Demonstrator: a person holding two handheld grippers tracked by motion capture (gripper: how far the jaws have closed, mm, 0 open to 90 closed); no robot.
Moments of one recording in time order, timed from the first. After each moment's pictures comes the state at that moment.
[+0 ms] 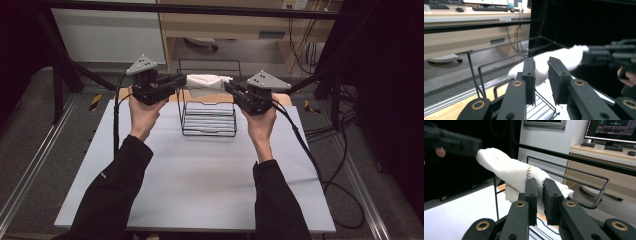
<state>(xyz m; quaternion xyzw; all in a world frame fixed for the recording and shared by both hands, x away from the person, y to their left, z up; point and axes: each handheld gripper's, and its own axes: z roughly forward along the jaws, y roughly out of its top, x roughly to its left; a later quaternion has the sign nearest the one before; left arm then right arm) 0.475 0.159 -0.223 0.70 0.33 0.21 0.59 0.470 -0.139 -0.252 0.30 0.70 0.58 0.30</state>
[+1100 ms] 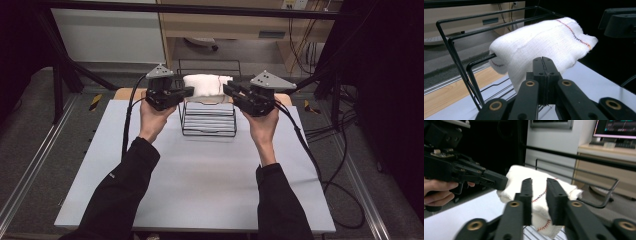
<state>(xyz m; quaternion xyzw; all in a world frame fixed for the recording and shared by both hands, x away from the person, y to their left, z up) 0.489 0.137 -0.252 0.75 0.34 0.17 0.54 0.460 -0.141 -0.245 0.30 0.70 0.60 0.26</state>
